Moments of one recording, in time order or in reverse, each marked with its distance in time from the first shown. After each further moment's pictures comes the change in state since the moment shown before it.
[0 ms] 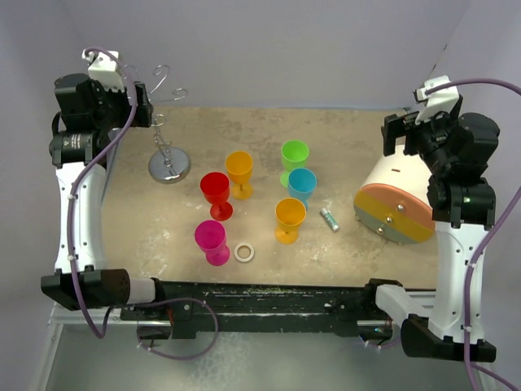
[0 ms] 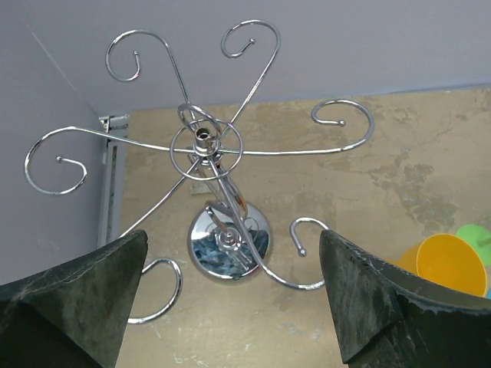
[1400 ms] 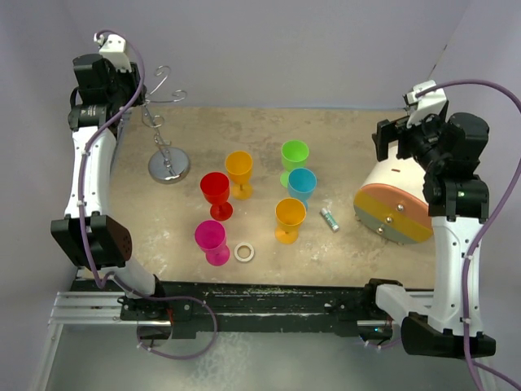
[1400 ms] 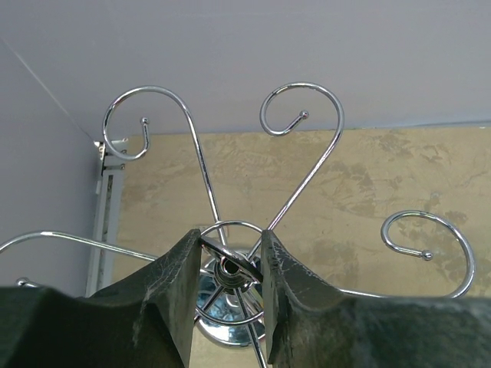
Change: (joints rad) left arm 0.000 0.311 0.142 0.172 -0.026 -0.035; right arm 0.000 0.025 -0.048 -0.011 -0.075 -0.003
